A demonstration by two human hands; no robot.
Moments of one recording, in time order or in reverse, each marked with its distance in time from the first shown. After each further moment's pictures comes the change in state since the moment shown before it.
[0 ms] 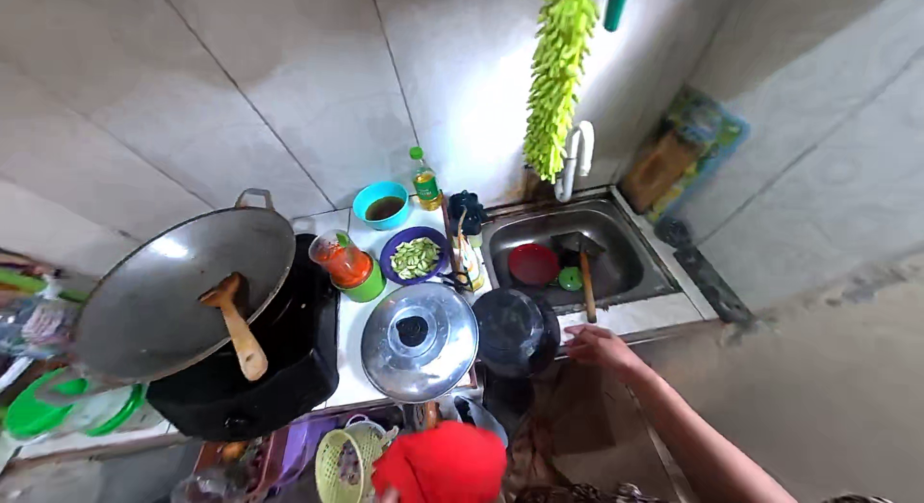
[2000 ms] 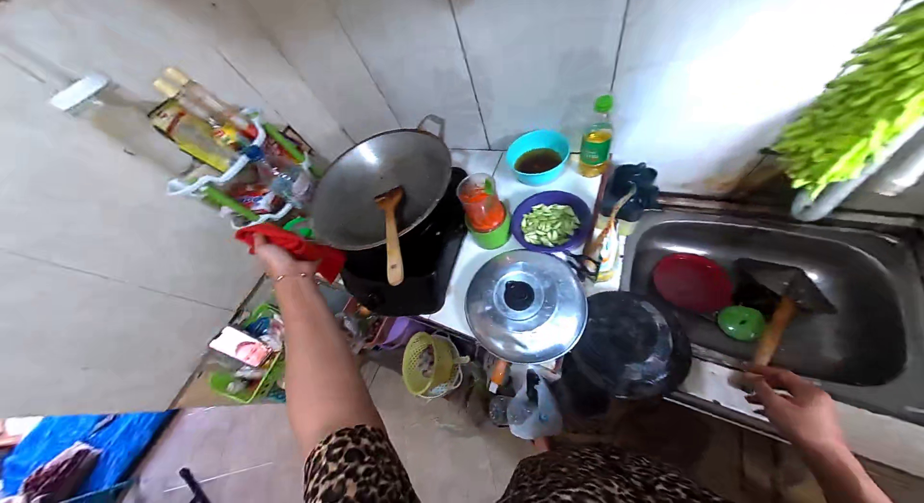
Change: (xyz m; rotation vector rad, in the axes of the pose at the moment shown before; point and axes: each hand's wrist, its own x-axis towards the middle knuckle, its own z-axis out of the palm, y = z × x) left_hand 0.224 0.261 -0.091 -0.021 0.740 0.552; right_hand 0.056 -0.005 -0.055 -0.479 0.110 -0.288
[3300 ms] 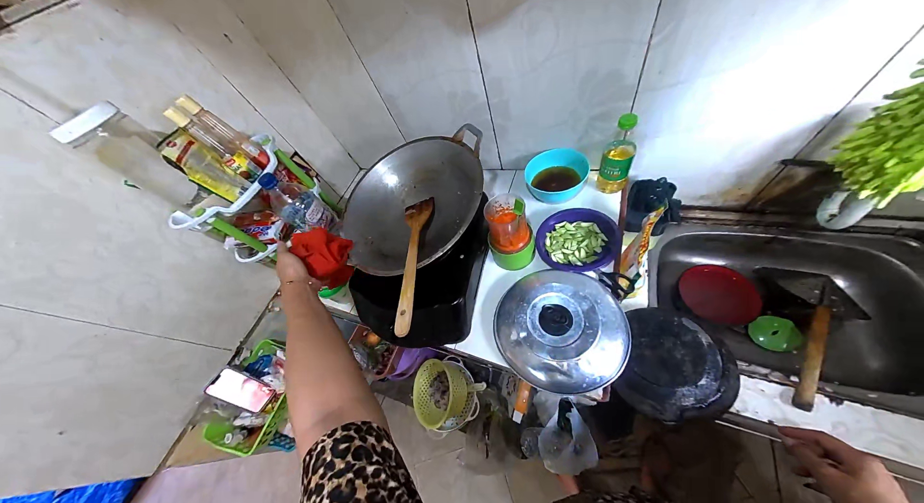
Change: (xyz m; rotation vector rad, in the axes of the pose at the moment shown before) left_hand 0.113 -0.017 -0.008 0.475 0.031 -0.130; right_hand -0.056 0.015 0.025 -0.120 -0.142 0.128
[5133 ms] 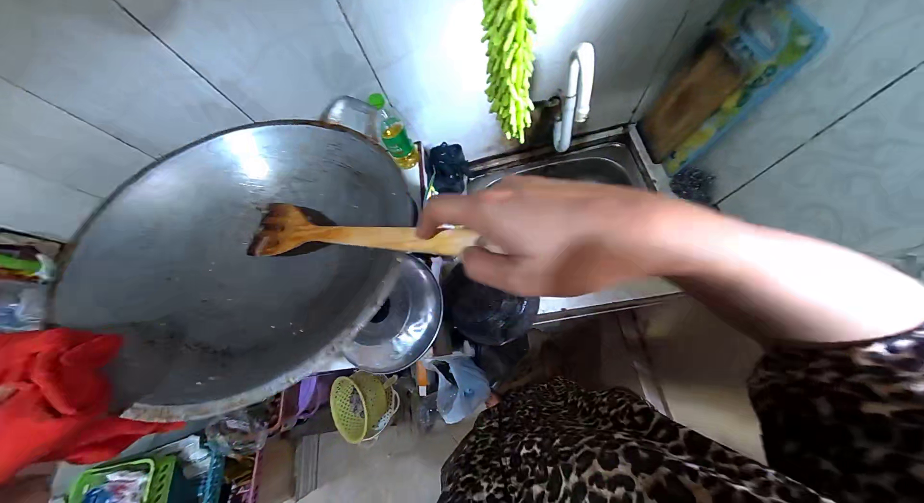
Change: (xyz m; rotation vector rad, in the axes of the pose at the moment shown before) left_hand -0.296 0.055 -0.026 0.064 -0.484 0.270; right_hand -0.098 -0.315 -0.151 -0.511 -0.335 -0.947
